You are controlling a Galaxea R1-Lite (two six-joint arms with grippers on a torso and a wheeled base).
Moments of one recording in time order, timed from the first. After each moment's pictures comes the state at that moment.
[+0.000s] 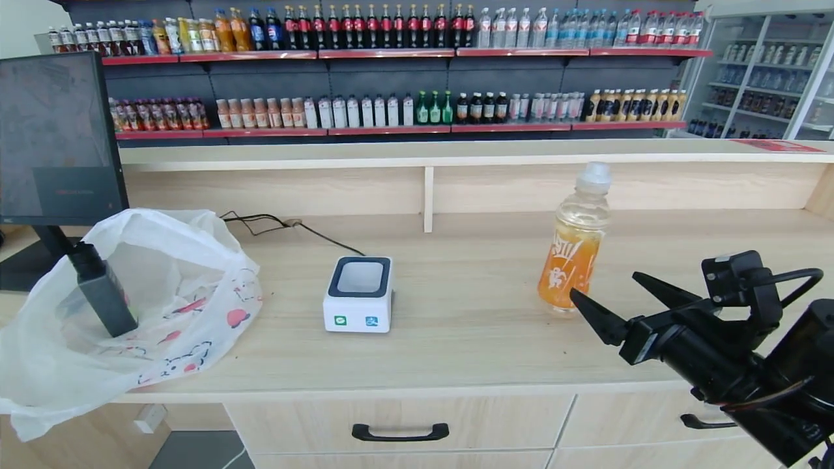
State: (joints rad) left arm 0.00 0.00 0.00 0.00 0.00 0.00; right arm 0.37 1.70 -0.17 -1.57 -0.05 0.00
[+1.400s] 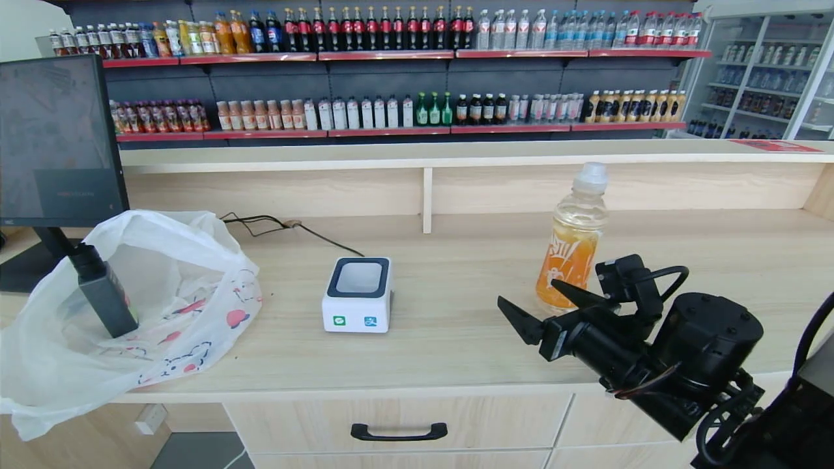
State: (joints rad) left arm 0.00 0.00 0.00 0.00 0.00 0.00; right arm 0.52 1.94 -0.36 -1.57 -0.05 0.07
